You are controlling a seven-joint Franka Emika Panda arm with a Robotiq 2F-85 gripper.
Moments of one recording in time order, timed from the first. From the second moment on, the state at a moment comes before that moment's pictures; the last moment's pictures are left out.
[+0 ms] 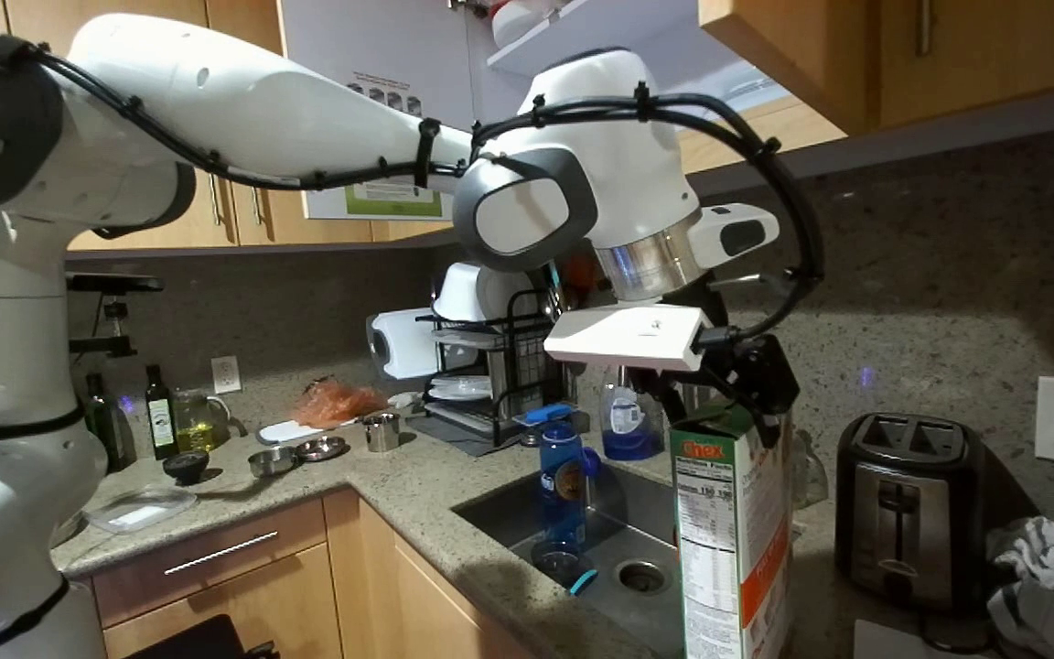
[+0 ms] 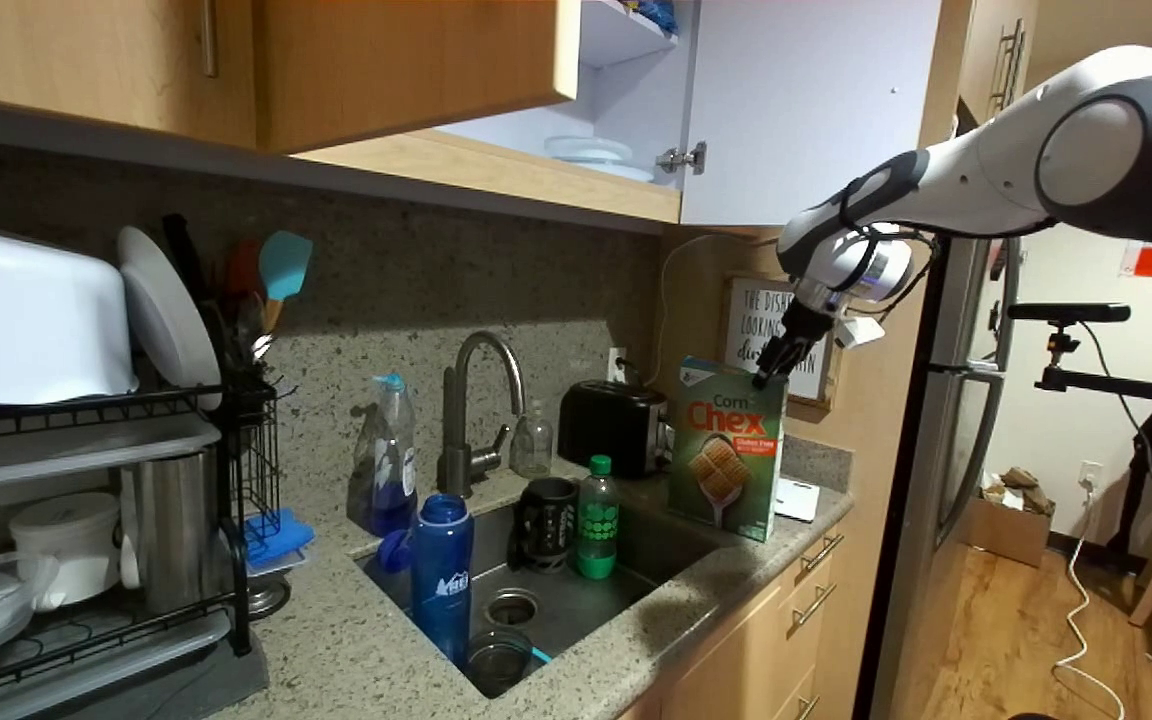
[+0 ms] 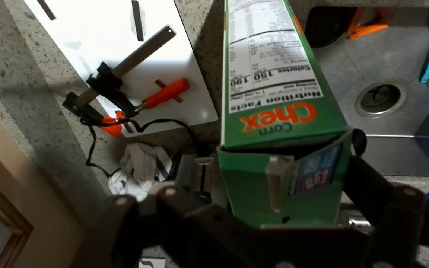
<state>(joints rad) -0.40 0.12 -0.41 -1.85 0.38 2.32 -0.94</state>
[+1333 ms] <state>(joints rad) -0.43 0.14 -0.36 -1.83 0.38 2.32 -0.94</state>
